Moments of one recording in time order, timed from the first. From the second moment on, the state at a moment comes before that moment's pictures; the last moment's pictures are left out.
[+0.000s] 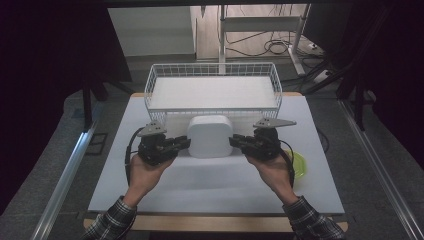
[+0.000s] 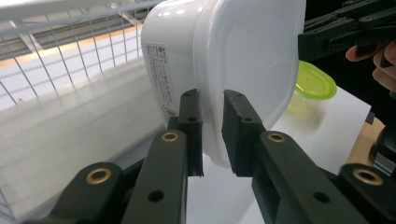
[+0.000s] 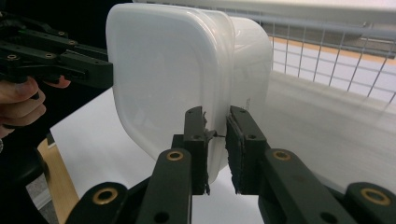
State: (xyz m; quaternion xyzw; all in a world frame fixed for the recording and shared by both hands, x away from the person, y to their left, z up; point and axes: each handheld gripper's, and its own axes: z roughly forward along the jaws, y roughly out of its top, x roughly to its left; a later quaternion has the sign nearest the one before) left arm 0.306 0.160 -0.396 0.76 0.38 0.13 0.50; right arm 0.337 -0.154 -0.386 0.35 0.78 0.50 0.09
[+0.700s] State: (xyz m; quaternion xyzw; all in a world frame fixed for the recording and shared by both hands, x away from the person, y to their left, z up) left arm 0.327 0.168 -0.339 0.75 0.37 0.16 0.52; right arm 0.364 -0.147 -0.333 0.34 0.77 0.53 0.10
